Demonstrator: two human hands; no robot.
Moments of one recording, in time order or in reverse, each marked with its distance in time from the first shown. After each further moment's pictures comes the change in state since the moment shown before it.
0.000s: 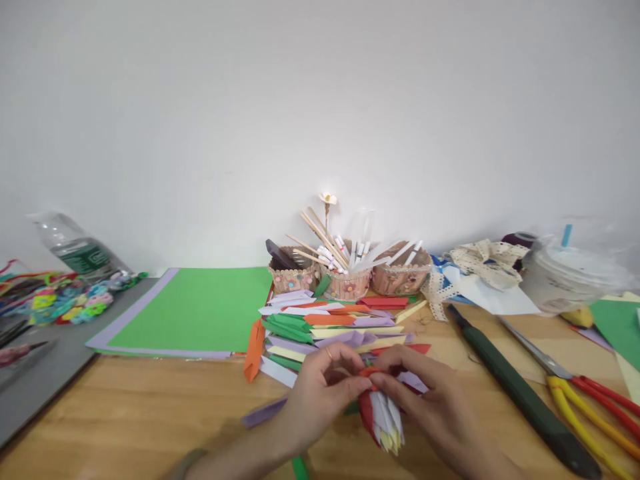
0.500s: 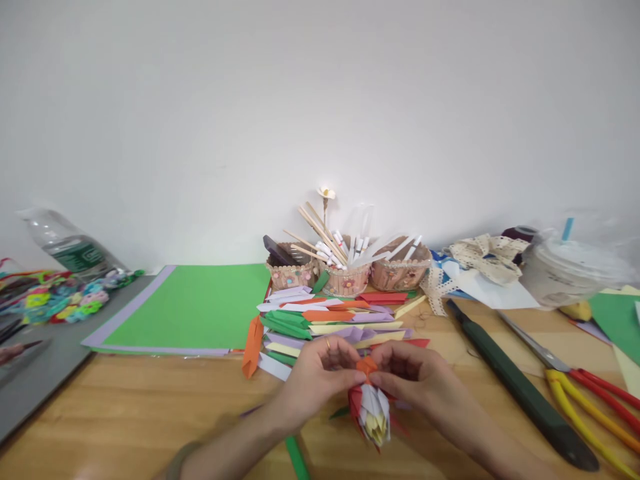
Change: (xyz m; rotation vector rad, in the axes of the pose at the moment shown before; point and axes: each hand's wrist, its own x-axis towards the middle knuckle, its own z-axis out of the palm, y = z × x) left_hand 0.011 0.006 -0.002 -0.125 -0.004 -0.174; right_hand 0.010 -0.003 -0.003 0.525 -0.210 0.401
